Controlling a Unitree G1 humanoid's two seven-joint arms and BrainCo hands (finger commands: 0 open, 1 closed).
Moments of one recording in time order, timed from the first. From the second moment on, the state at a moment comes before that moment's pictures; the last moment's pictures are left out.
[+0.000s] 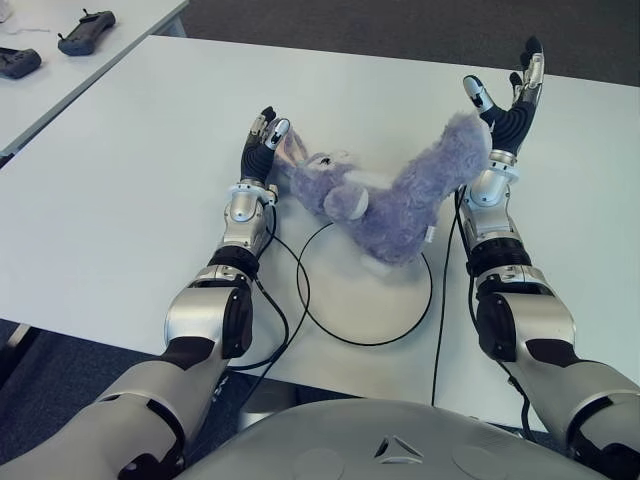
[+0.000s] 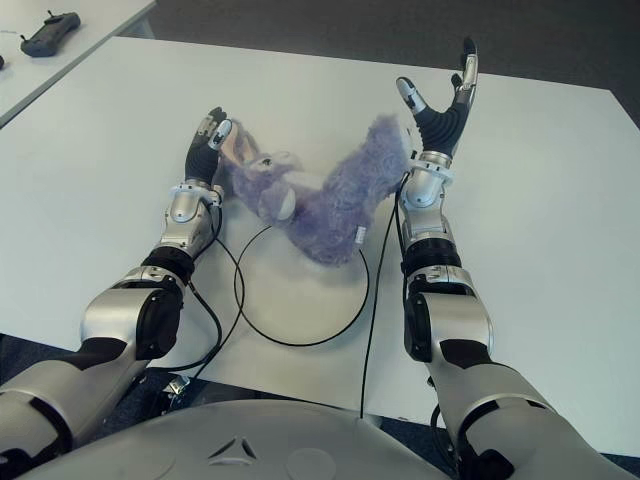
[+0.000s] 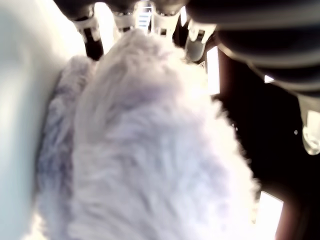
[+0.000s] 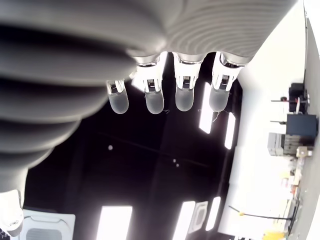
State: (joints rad) left arm -0.70 0.04 0.23 1.18 0.02 -0.53 -0.03; right arm -0.71 -0.23 -0.17 0.87 -0.23 -0.67 -0.51
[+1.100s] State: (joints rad) left arm -0.70 0.04 0.23 1.18 0.02 -0.53 -0.03; right arm -0.78 -0.24 -0.18 1.03 -0.15 -0.66 -0.36
